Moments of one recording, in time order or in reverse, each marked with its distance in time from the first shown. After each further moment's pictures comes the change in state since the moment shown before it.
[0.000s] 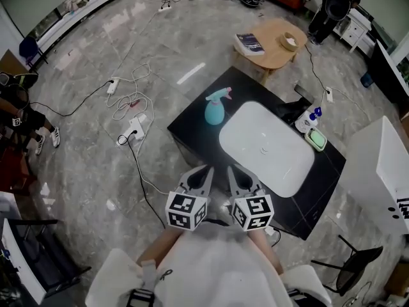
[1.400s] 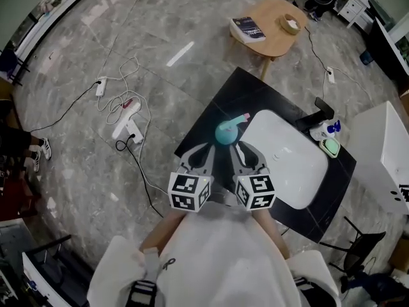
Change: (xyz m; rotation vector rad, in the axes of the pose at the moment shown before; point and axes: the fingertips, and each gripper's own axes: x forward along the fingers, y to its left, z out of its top) left arm 0.121 0.136 0.077 0.006 0.052 -0.040; right arm 0.175 -0.056 0.046 0.022 0.063 -0.137
